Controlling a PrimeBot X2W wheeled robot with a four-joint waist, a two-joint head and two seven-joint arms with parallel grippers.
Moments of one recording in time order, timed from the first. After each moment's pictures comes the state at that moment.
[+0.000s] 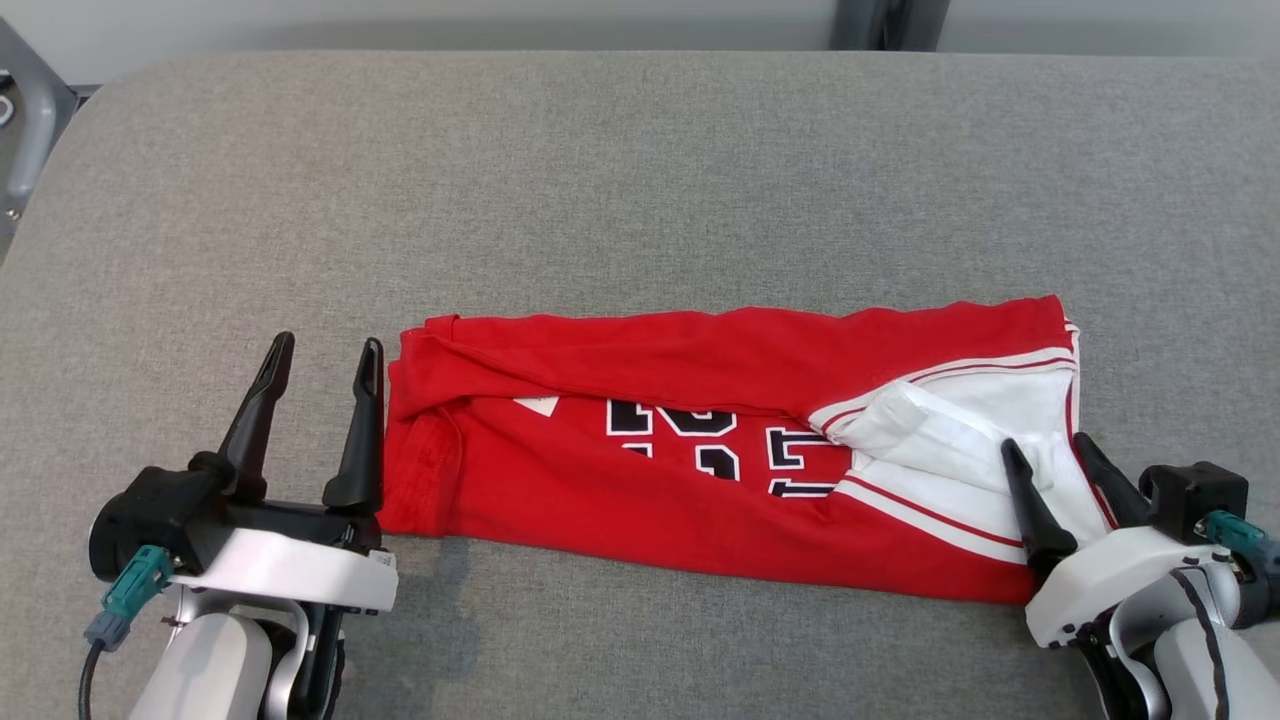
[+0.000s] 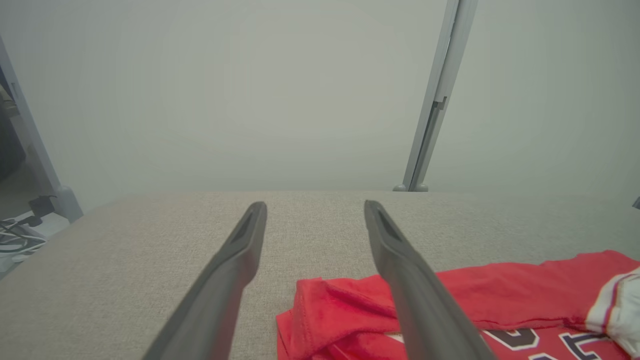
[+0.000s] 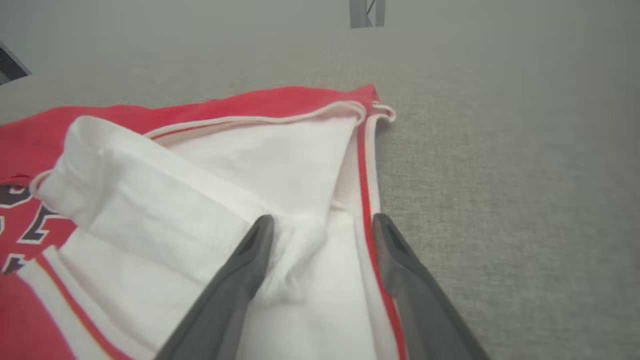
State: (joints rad) left arm -0.19 0.25 -0.23 0.09 -0.43 0.05 -0.26; right arm -0.25 -0.19 0.12 0.48 0.31 0.13 -0.13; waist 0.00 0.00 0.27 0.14
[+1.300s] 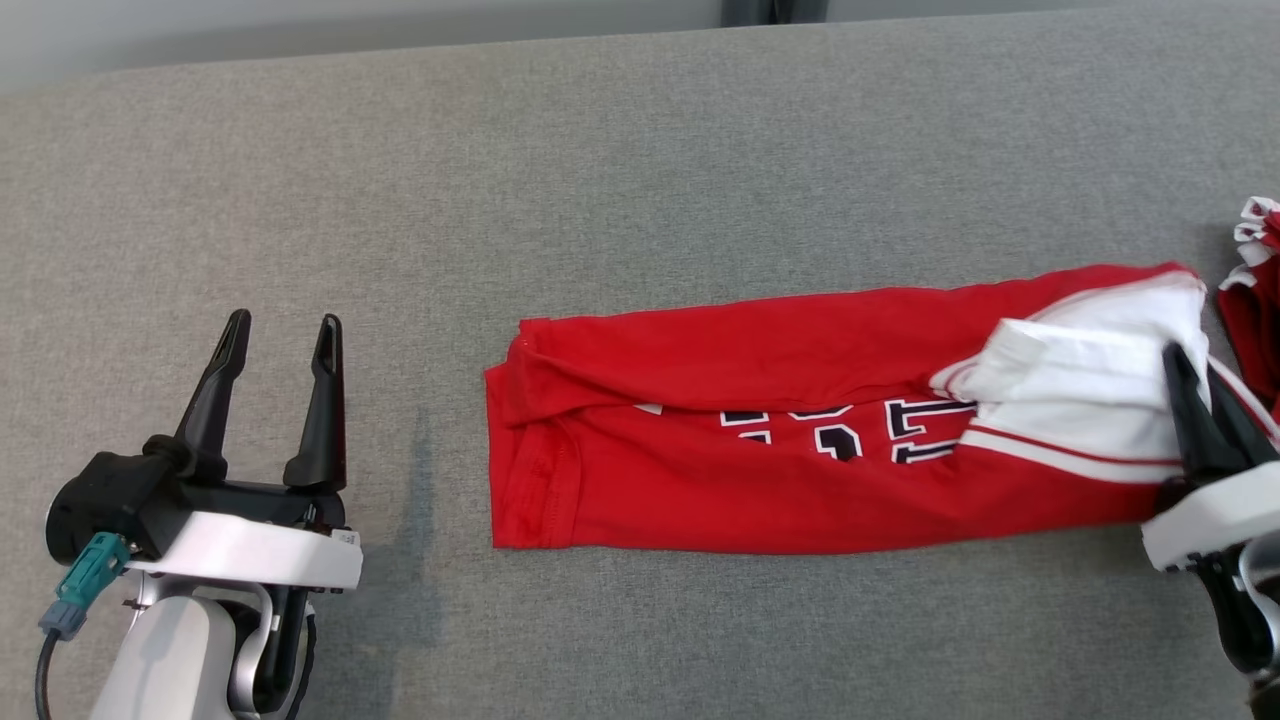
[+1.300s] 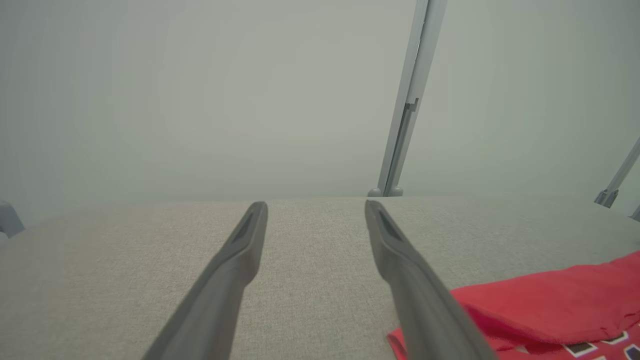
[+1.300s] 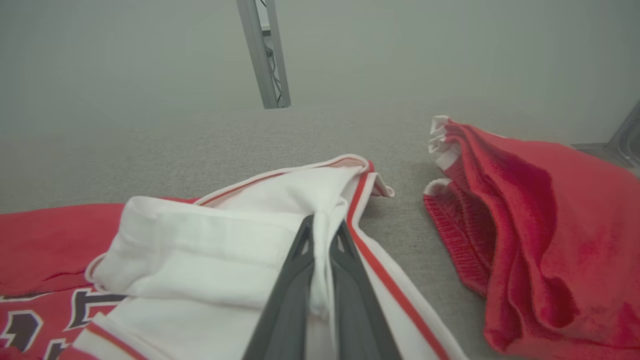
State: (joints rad) left arm -0.21 0.21 -0.11 0.12 -0.37 -0.03 -0.26; right arm -0.30 -0.34 0.07 0.46 0.45 0.13 -0.19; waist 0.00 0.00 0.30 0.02
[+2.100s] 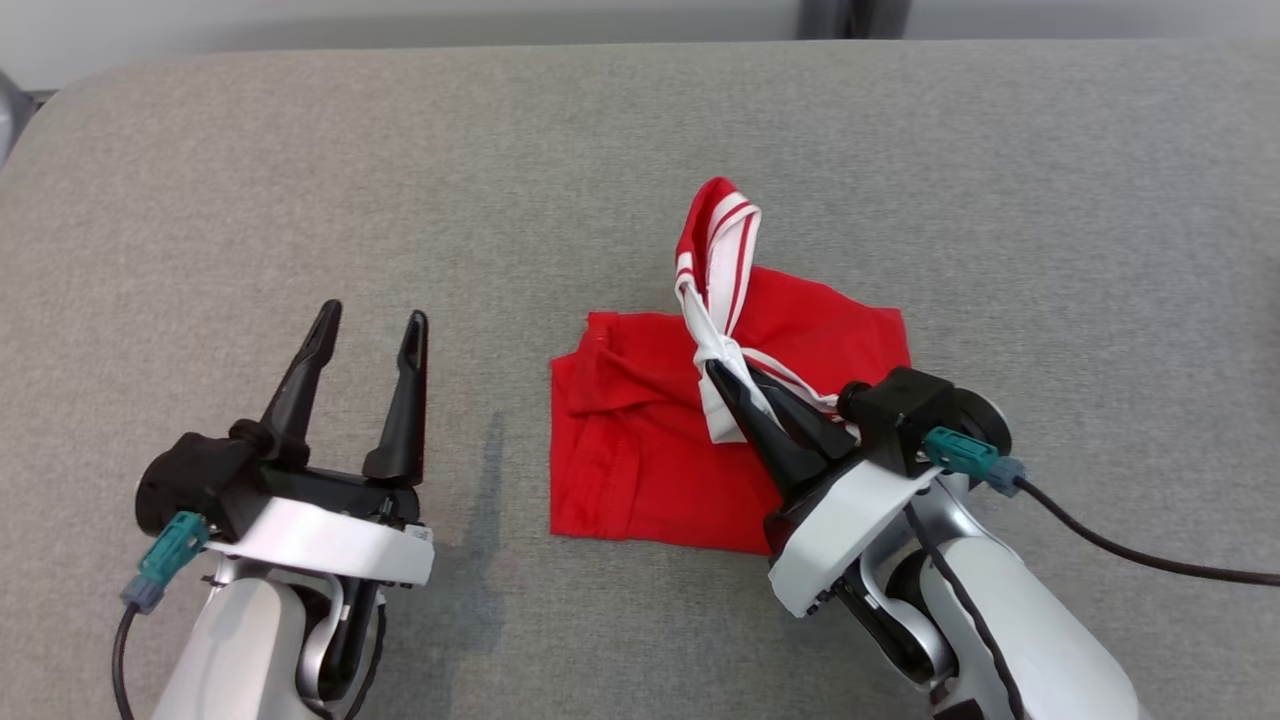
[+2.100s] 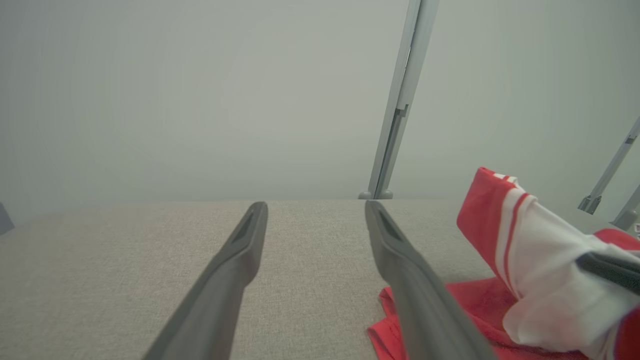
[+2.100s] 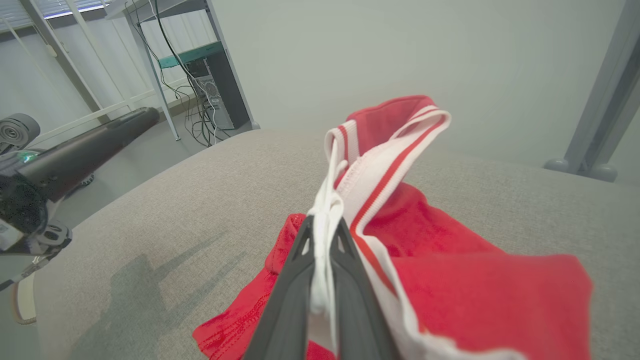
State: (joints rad) left arm -0.25 0.16 -0.18 0.16 -0.36 -0.07 -0.26; right arm -0.42 -0.06 0.50 0.17 0.30 0.13 0.03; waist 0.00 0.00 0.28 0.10
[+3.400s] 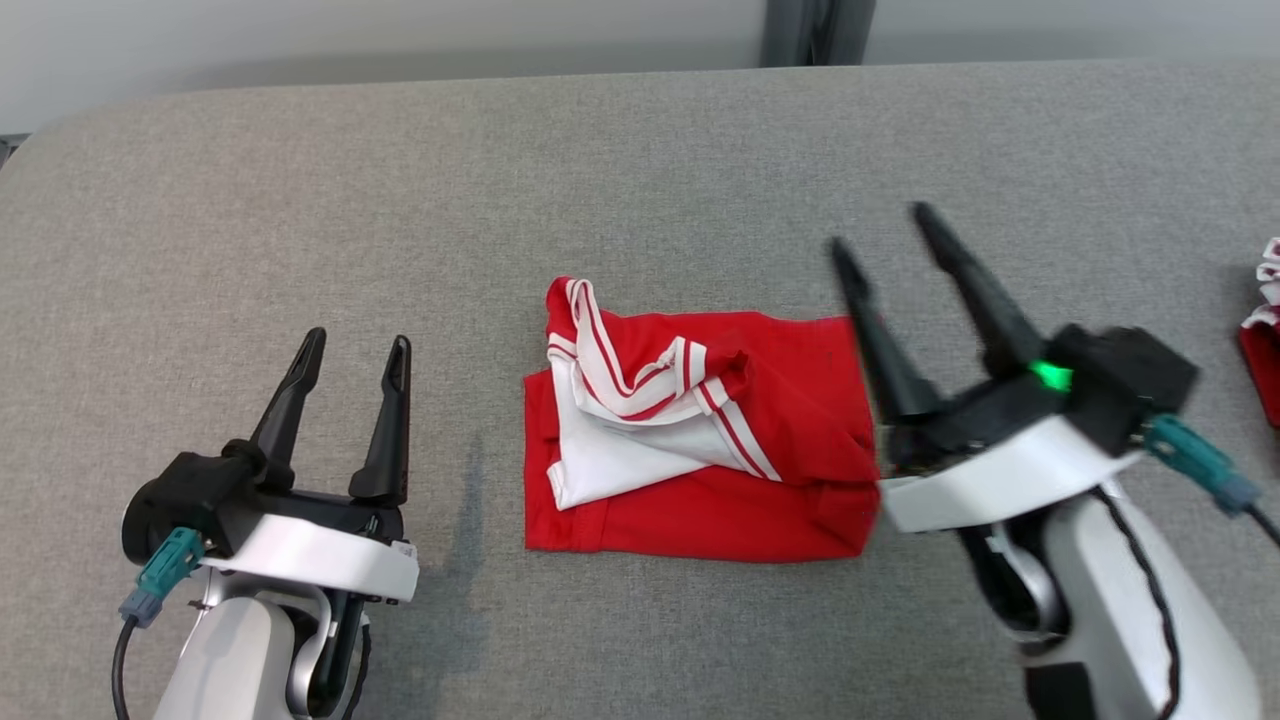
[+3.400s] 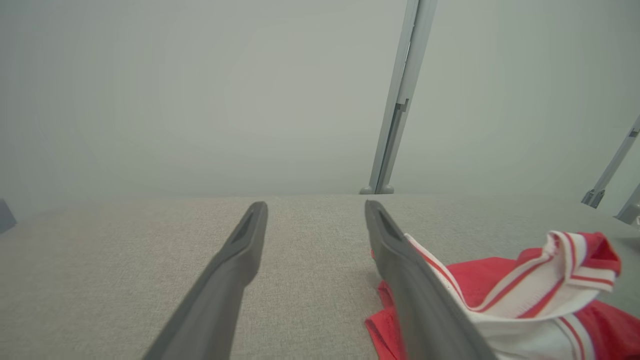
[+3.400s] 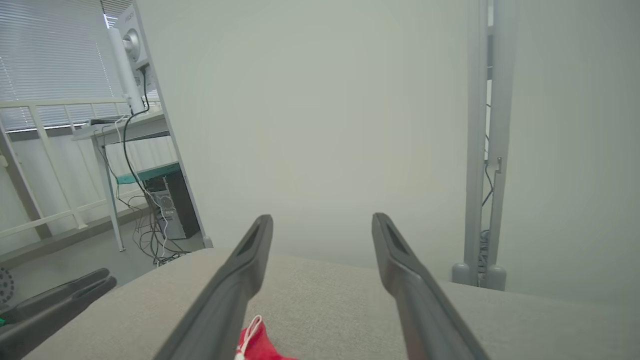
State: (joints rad) left arm -0.23 0.14 -0.14 0.20 -0.32 -0.08 -0.26; right arm -0.42 -0.08 0.33 0.06 0.31 0.13 -0.17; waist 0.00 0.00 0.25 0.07
